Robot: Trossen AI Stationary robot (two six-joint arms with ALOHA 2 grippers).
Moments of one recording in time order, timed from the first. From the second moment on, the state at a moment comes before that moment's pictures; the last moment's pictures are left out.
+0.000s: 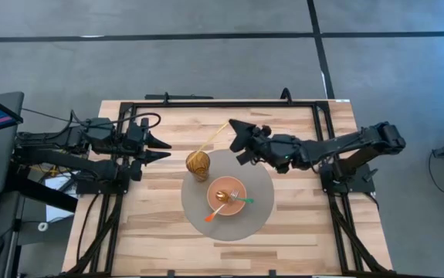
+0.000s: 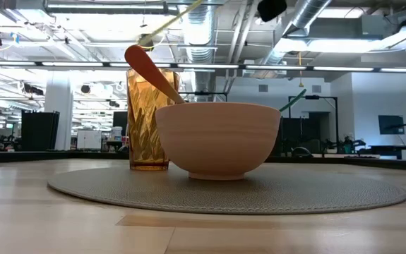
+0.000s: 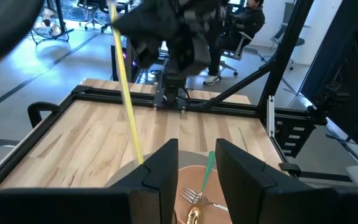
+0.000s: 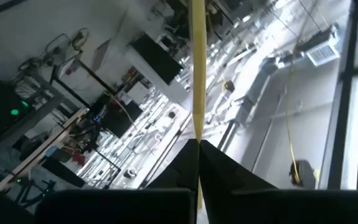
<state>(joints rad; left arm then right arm) -0.10 0.72 0.92 -0.39 -0.06 -0.08 0.17 1.46 1.16 0.31 0.92 -2.35</state>
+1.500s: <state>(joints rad) -0.10 0.72 0.92 -0.37 -0.06 -0.09 0.18 1.64 1.16 0.22 0.74 -2.30</state>
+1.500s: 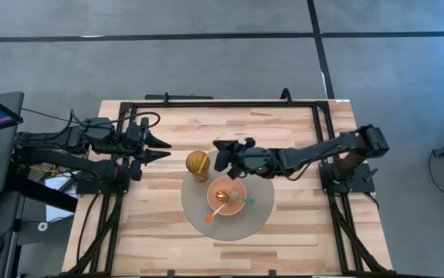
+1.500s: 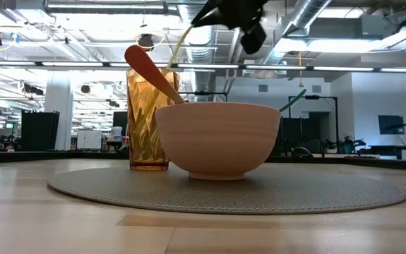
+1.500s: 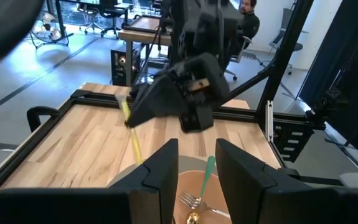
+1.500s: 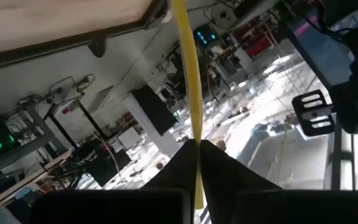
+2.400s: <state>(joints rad) -0.10 0.72 0.92 -0.37 -0.06 -0.09 0.17 1.82 1.16 0.53 0.82 -2.30</state>
